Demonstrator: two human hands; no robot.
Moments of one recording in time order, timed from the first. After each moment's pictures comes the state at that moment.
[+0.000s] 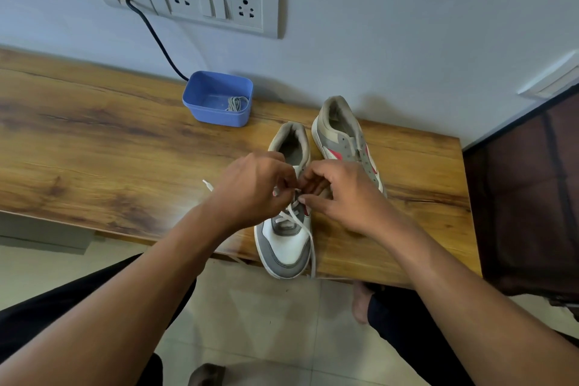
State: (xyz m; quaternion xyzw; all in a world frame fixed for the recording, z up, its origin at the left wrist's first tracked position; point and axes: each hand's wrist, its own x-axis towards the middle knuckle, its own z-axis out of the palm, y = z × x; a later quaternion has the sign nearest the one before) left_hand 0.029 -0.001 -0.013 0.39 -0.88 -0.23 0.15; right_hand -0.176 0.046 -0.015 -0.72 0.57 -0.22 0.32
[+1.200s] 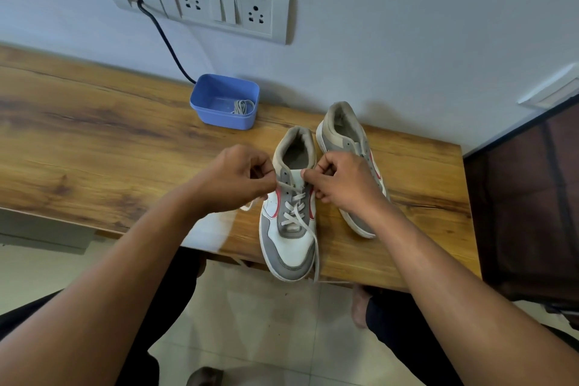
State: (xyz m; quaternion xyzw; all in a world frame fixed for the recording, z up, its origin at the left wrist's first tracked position) left_hand 0.064 -0.014 0.015 0.47 -0.74 -0.47 0.12; right_hand -0.160 0.023 -0.022 -0.54 0.71 -0.26 0.37
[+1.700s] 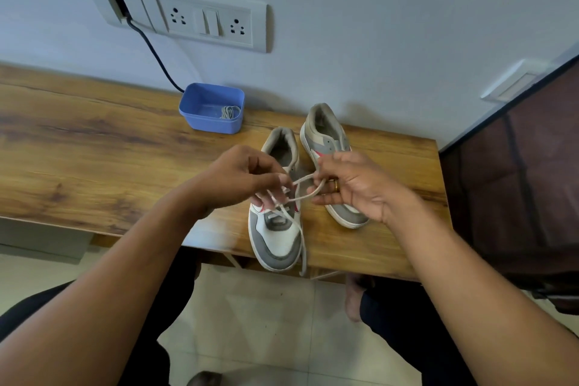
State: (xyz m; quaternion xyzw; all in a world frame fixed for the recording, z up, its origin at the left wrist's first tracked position) left_hand 0.043 0.005 0.032 0.41 -0.69 -0.58 0.13; right_hand -0.185 0.054 0.034 -0.30 0.59 -0.36 0.66
